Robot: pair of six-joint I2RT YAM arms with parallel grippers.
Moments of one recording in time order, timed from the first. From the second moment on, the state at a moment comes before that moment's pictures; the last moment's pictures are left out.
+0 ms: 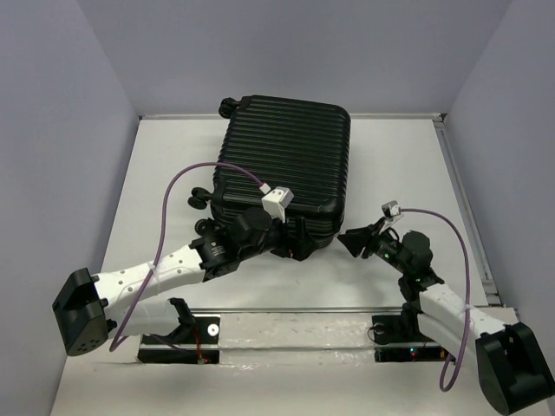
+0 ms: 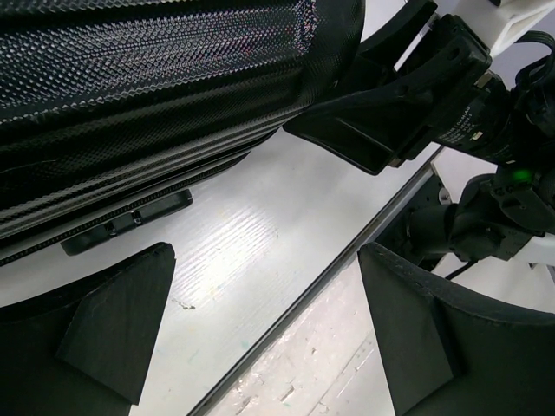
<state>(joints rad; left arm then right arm) -1.03 1.11 0.75 -0.06 -0.03 -0.66 0.31 0.81 0.06 0.64 -0.47 0.45</state>
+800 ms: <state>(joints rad) -1.02 1.19 0.76 -0.03 -0.03 -0.67 0.31 1.17 0.10 0.97 -0.58 0.46</state>
